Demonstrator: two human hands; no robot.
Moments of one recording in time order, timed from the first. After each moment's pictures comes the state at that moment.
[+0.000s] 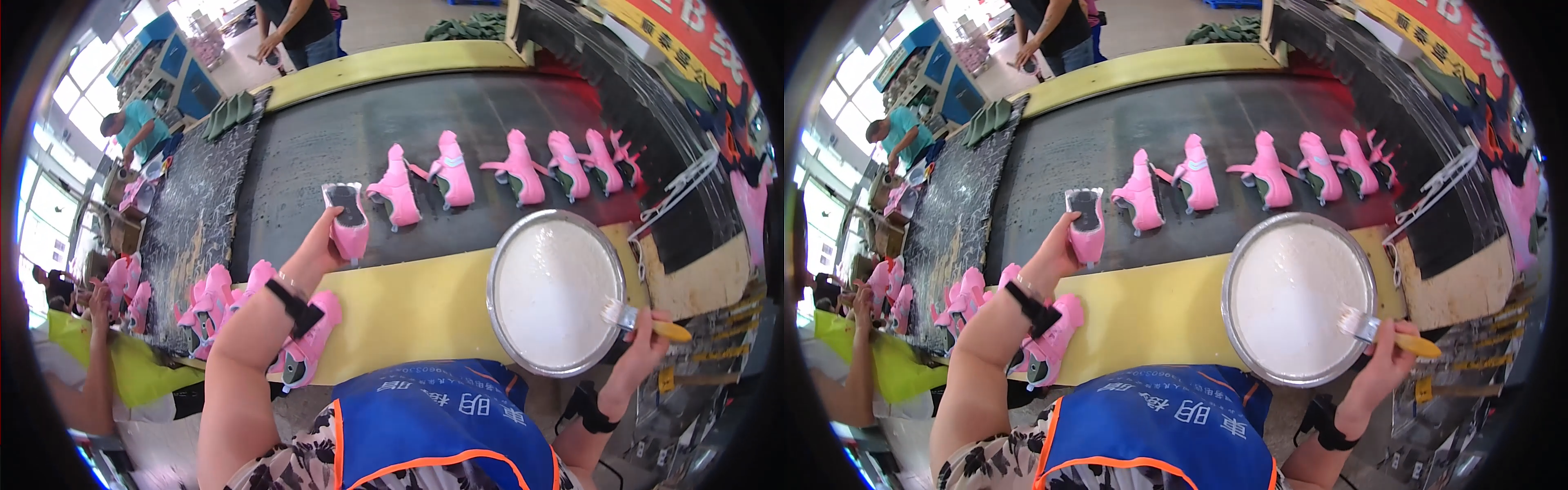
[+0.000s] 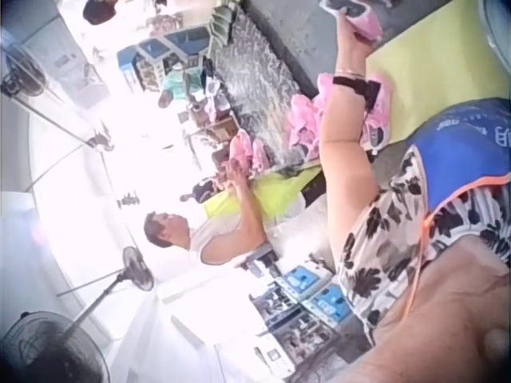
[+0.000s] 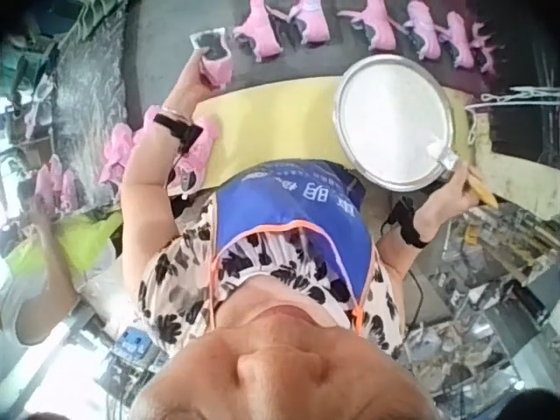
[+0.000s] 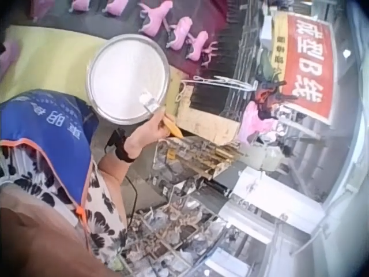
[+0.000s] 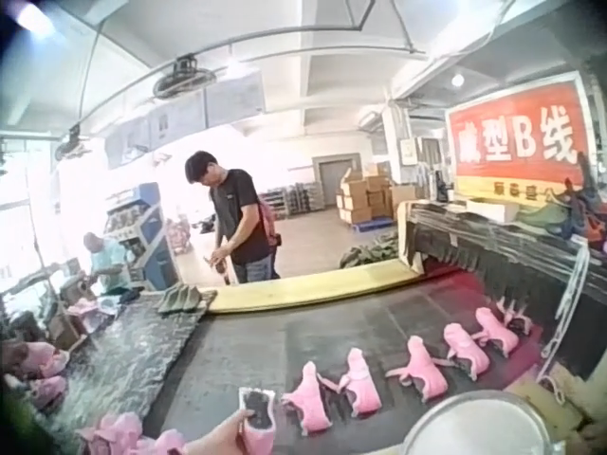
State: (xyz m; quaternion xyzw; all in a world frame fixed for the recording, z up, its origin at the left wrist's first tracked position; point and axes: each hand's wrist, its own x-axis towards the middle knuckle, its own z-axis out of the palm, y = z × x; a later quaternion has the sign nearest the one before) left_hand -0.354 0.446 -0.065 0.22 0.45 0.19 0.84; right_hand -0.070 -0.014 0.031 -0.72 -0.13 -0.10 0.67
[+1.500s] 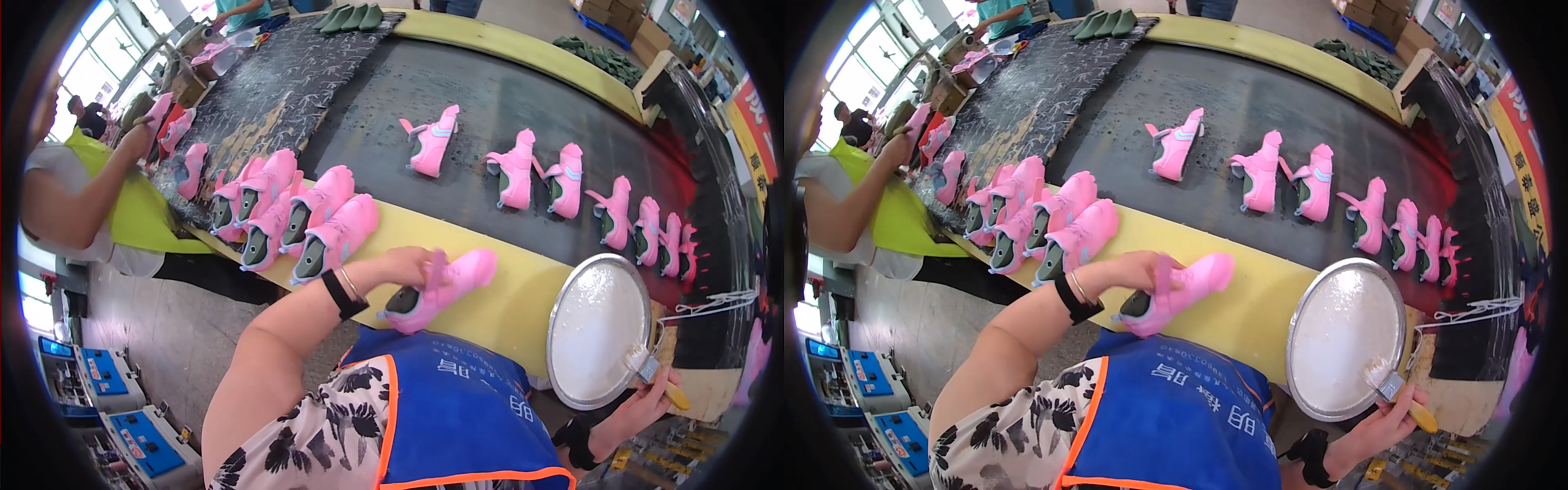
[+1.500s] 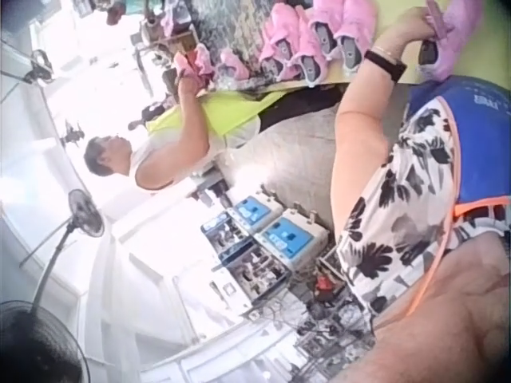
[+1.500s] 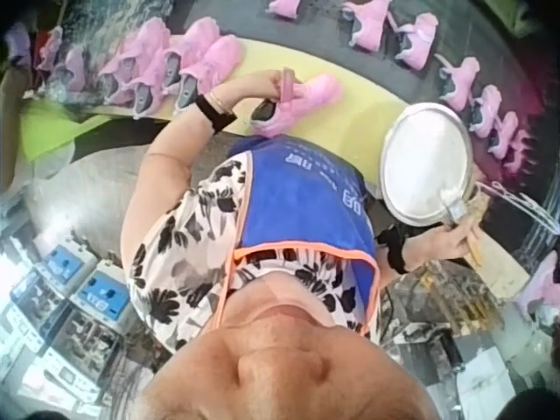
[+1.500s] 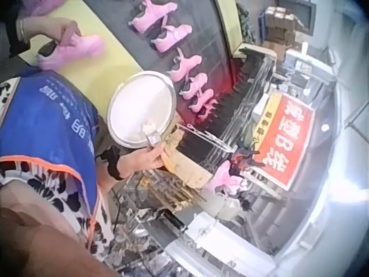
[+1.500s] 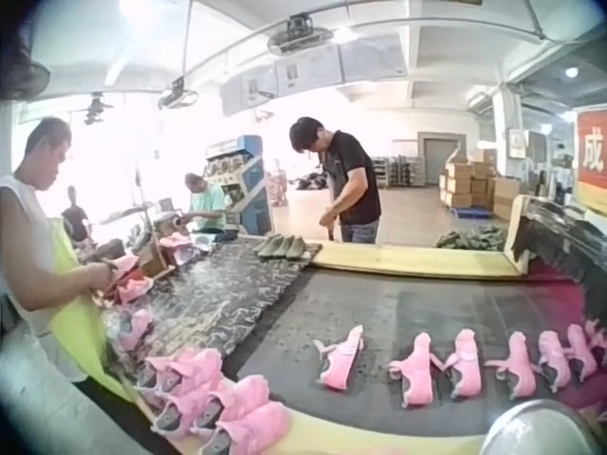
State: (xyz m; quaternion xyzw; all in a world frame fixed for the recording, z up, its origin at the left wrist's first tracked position) left_hand -0.452 0.325 -0.088 0.77 0.37 -0.07 0.52; right_hand -0.104 0.017 0.045 -0.67 -0.20 -0.06 0.71
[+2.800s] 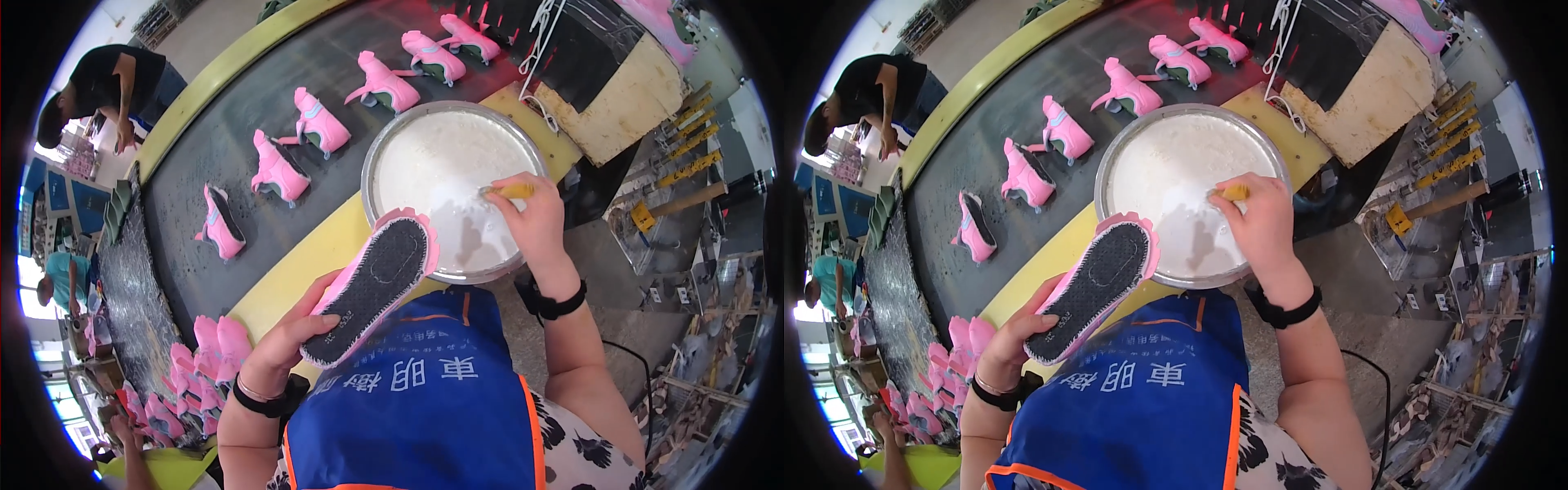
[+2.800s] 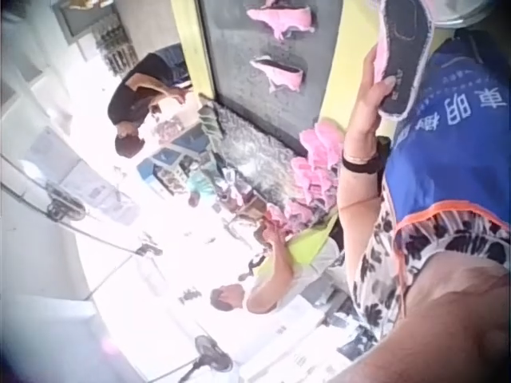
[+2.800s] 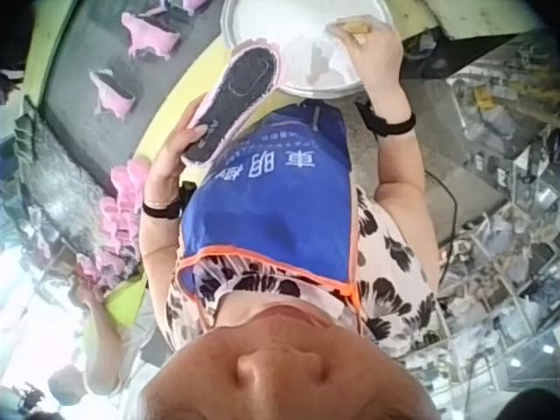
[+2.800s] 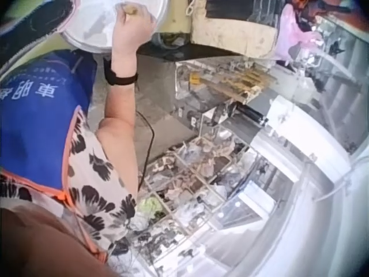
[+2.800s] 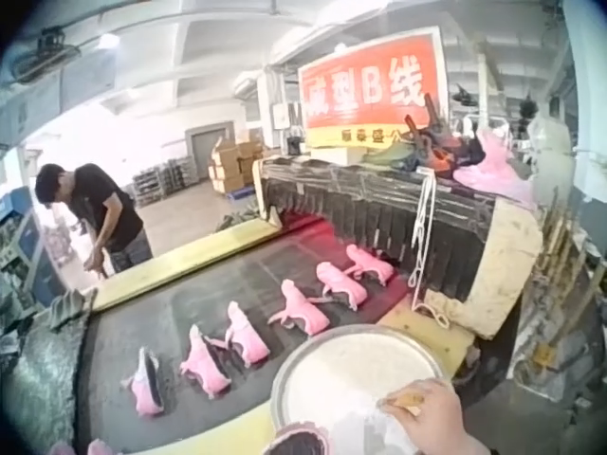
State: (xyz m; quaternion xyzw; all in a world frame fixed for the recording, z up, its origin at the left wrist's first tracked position) left_hand -0.335 0.265 0.026 0.52 0.19 -0.15 0.82; right_hand -0.078 -0.001 -0.009 -0.87 -0.33 -0.13 0.33
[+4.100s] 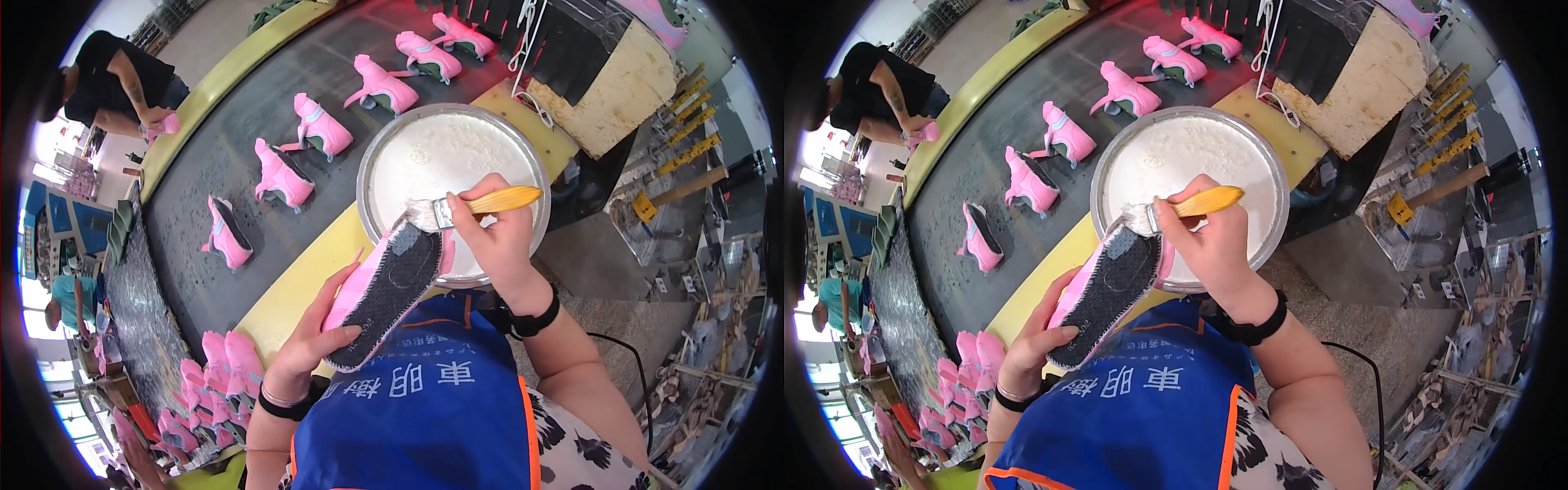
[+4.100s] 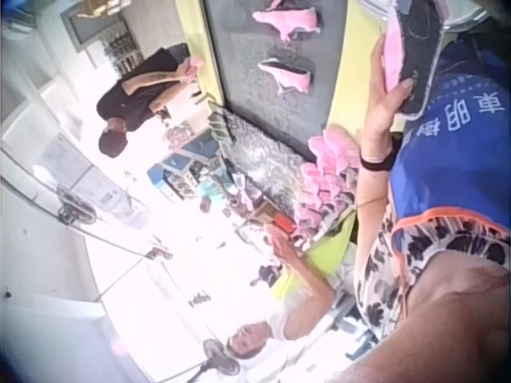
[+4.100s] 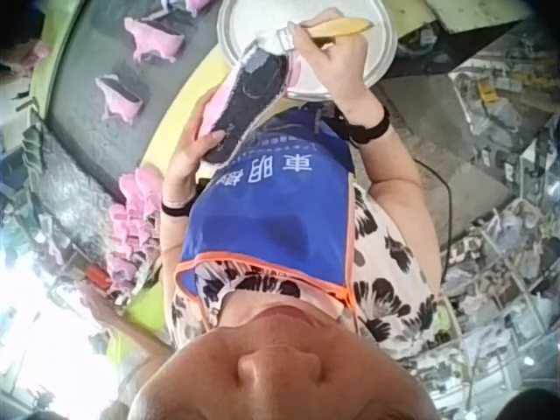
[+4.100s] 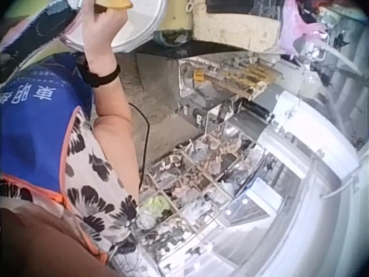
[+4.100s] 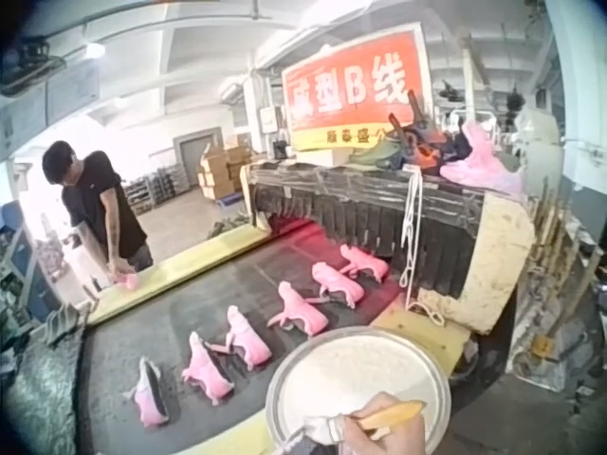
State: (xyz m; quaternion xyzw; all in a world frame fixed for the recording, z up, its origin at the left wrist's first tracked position) left_hand -0.322 0.257 0.021 0.59 0.15 -0.12 0.78; right_hand -0.123 0.053 0.004 -0.70 -0.30 -0.05 0.64
